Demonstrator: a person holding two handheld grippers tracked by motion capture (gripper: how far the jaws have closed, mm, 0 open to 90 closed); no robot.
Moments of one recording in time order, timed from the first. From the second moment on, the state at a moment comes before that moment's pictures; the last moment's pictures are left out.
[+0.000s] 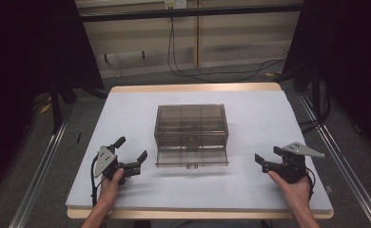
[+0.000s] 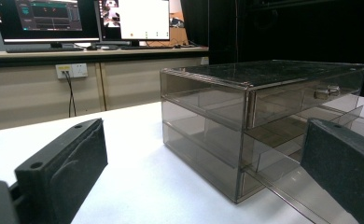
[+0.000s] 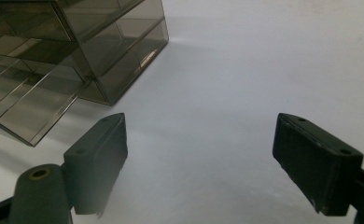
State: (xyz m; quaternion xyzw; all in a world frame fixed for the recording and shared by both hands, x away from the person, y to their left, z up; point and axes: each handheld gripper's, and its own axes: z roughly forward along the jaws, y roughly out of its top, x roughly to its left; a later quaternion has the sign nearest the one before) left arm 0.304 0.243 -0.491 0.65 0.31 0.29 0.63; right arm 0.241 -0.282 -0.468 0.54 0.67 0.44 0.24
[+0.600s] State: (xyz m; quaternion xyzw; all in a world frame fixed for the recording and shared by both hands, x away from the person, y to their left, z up) left arm 0.304 0.244 -0.491 0.65 0.30 0.30 0.63; right arm 0.232 -0.254 -0.464 0.47 0.72 0.47 0.20
